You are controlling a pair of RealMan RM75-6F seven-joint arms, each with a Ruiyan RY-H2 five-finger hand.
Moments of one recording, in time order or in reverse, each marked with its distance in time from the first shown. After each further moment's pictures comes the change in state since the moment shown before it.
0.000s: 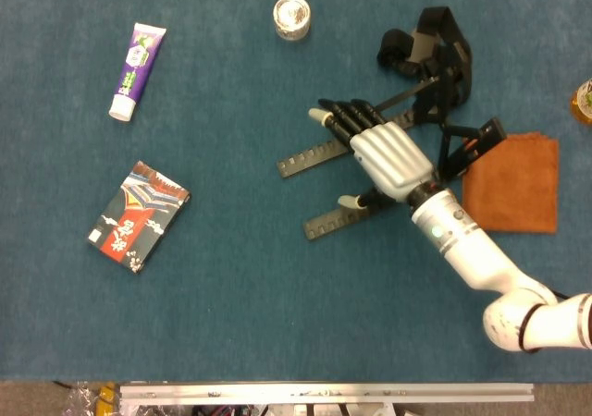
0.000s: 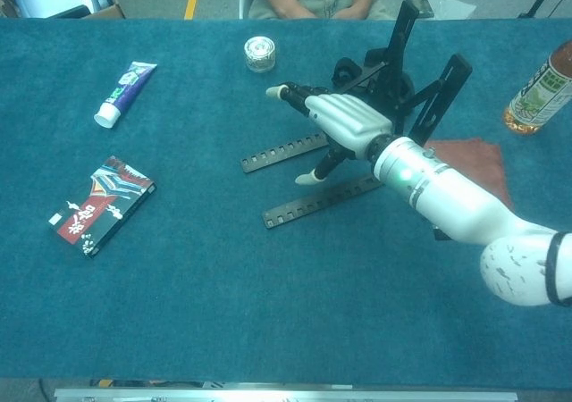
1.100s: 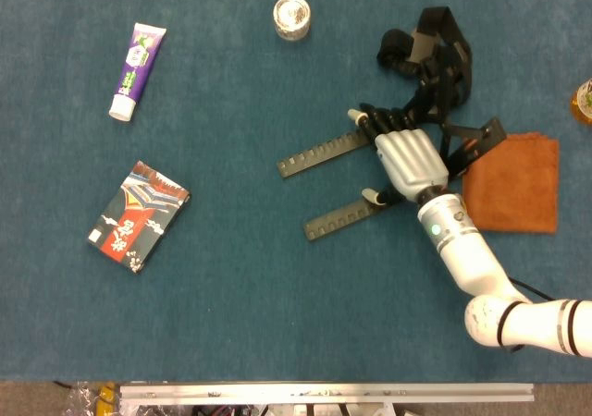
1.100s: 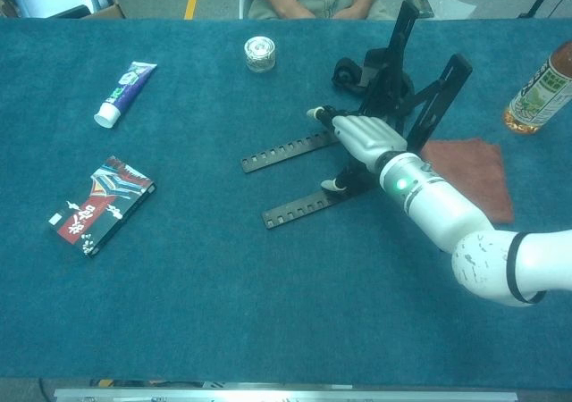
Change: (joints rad) left arm 0.002 -0.020 -0.004 0.073 -0.015 -0.022 -0.069; right arm 0.004 -0.072 0.000 0.031 0.335 0.042 -0.262
